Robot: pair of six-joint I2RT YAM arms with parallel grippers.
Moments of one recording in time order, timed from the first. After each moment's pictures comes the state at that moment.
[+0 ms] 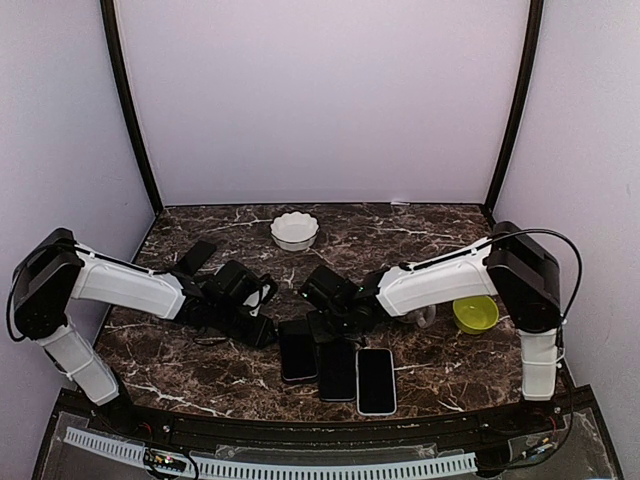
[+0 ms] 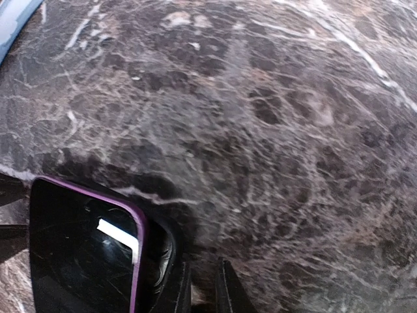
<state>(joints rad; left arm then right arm) -0.81 1.61 0.76 -0.18 0.07 -0.41 1.11 2.04 1.33 -0.36 0.21 0.68</state>
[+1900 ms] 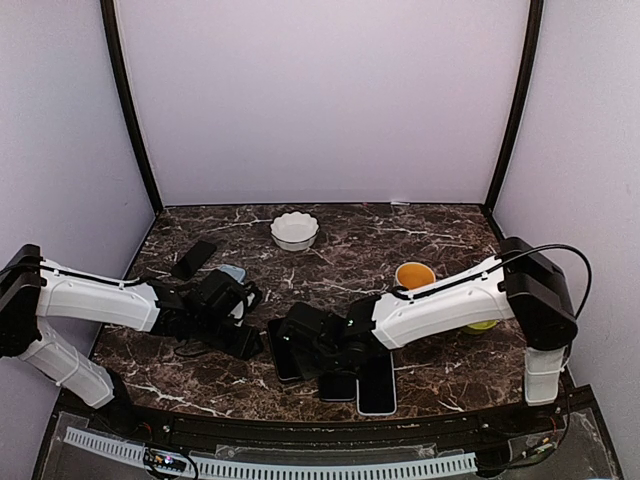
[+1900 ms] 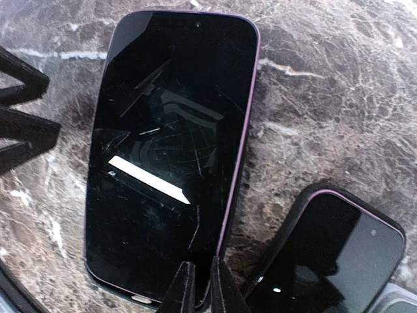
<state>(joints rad) -0.87 1.42 0.66 -0.29 -0.02 -0.47 1.30 2.00 1.32 -0.44 0.24 0.77</state>
